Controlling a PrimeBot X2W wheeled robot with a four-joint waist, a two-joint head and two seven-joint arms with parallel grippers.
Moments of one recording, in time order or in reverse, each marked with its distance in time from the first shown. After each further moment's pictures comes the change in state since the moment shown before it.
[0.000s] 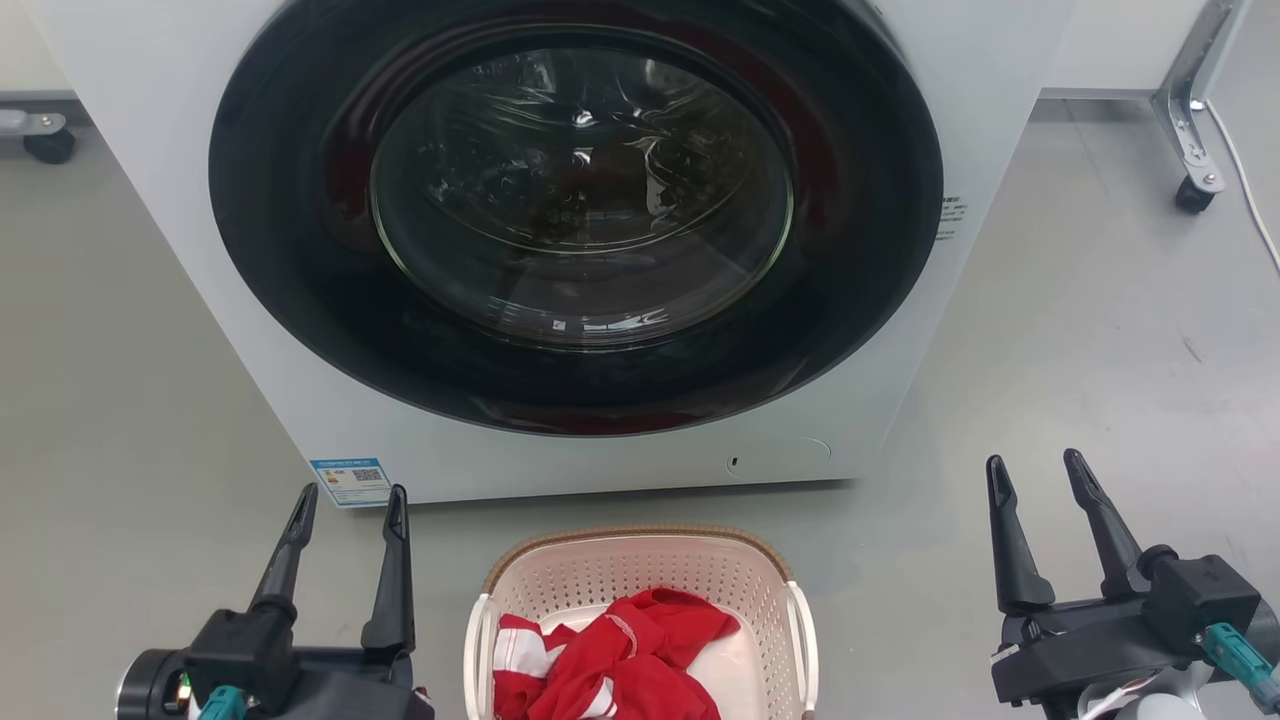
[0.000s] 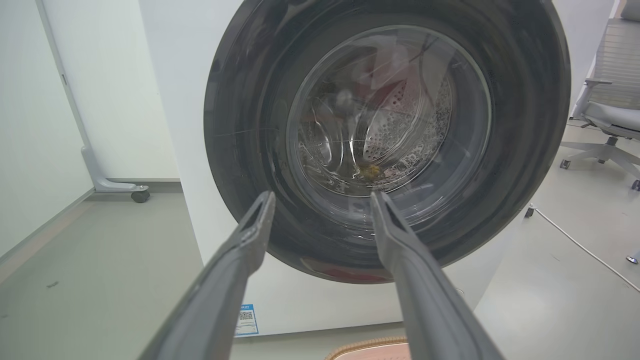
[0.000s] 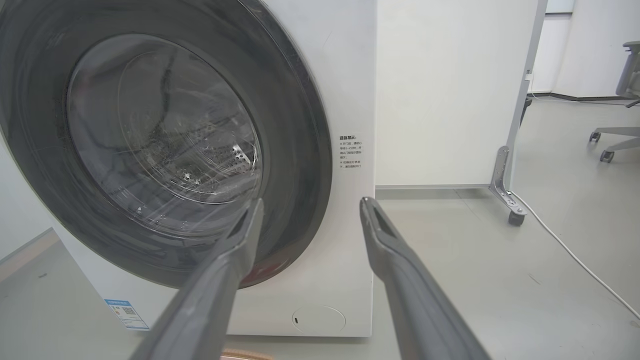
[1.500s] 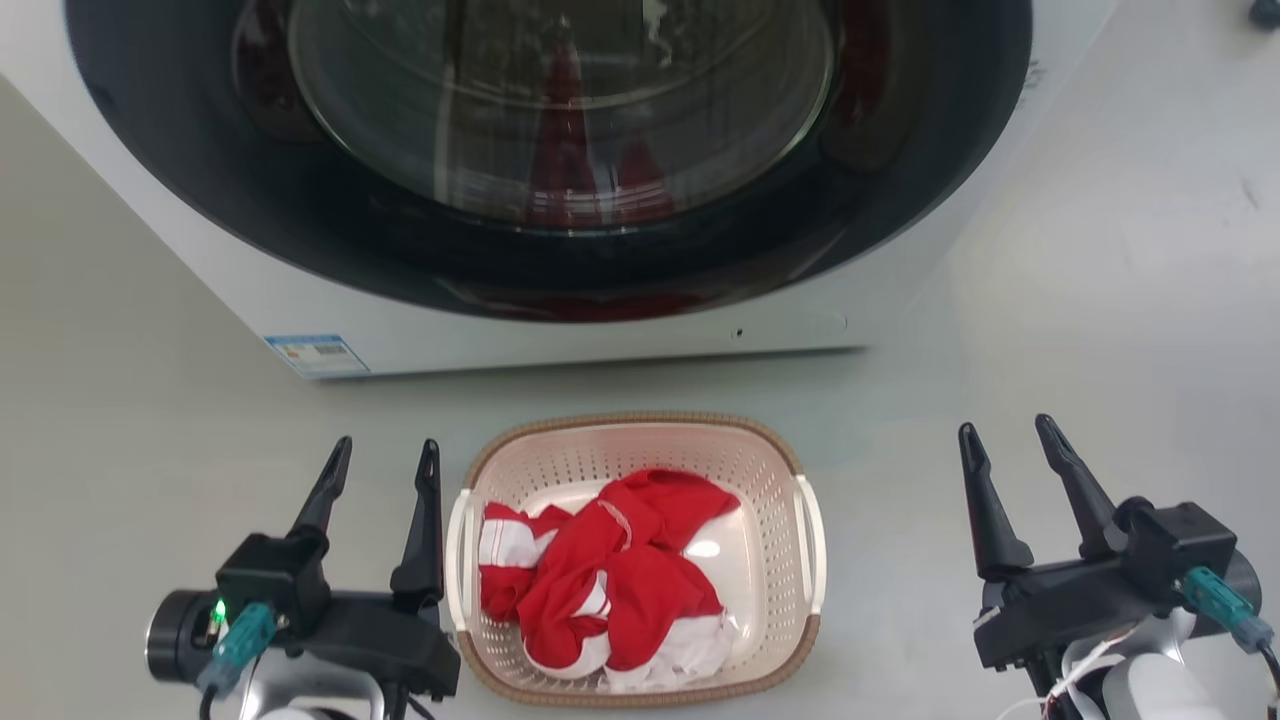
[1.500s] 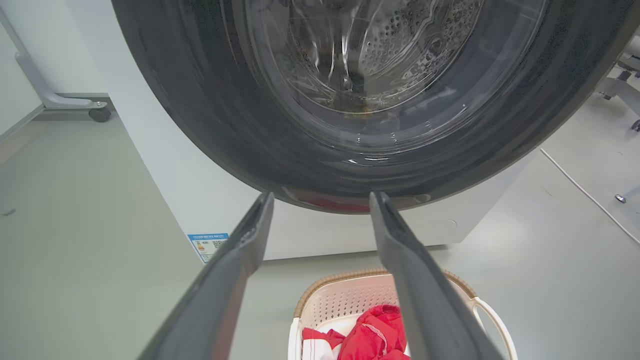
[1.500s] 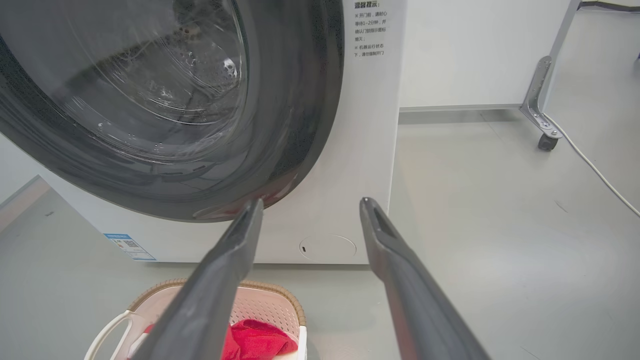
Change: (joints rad) left arm -0.071 -0.021 -0.027 -0.014 -0.007 0.007 0.132; right arm -0.043 -0.001 0.022 -0.040 0.012 0.000 0.105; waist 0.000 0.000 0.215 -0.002
